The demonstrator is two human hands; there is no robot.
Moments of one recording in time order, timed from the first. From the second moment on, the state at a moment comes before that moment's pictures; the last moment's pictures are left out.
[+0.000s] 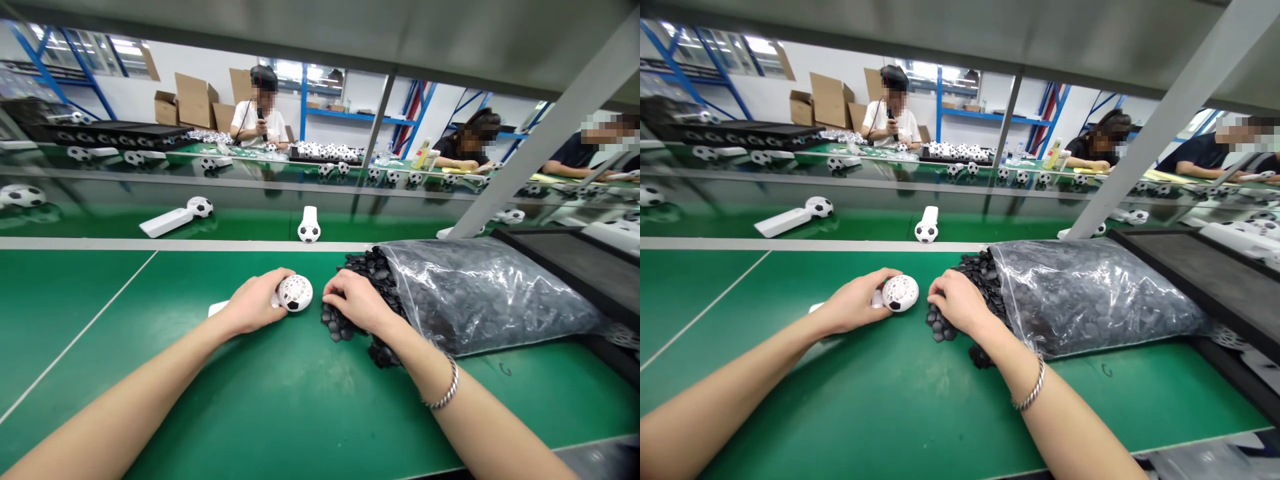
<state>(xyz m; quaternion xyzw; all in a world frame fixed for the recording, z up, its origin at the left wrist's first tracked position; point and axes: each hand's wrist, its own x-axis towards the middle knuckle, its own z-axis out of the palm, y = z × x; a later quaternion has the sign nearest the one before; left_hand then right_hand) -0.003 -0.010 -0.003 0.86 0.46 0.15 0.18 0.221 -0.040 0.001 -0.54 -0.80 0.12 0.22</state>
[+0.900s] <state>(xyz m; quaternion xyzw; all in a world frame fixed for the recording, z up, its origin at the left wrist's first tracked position) -0.004 -0.004 -0.011 0.89 0.42 0.14 0.08 0.222 -0.048 0.006 -0.58 -0.79 0.10 0.18</state>
